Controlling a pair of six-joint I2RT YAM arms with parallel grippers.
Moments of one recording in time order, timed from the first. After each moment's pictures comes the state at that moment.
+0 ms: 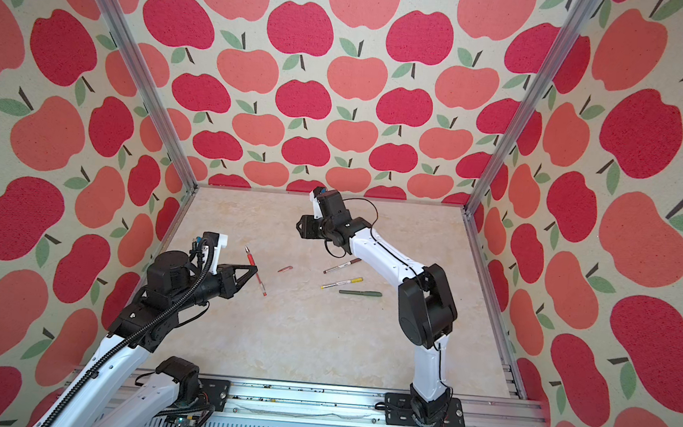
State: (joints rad) left arm -0.30 0.66 0.70 -0.45 0.45 -0.50; right arm 0.77 2.01 1.72 -0.43 -0.12 0.46
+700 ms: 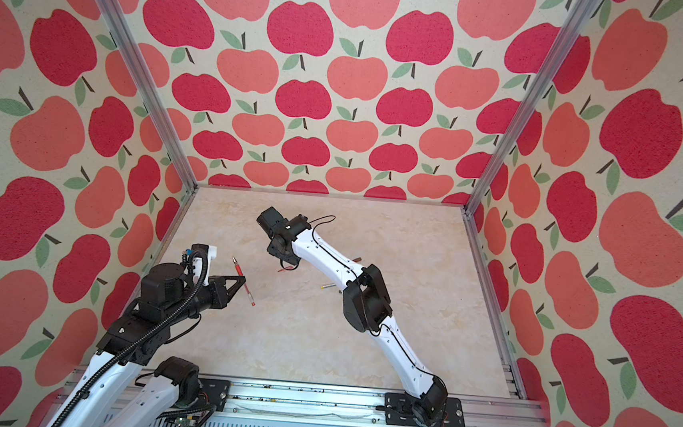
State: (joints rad) left arm -0.28 0.55 0.66 -0.58 0.35 -0.51; right arm 0.98 2.52 2.45 -1.08 0.19 1.14
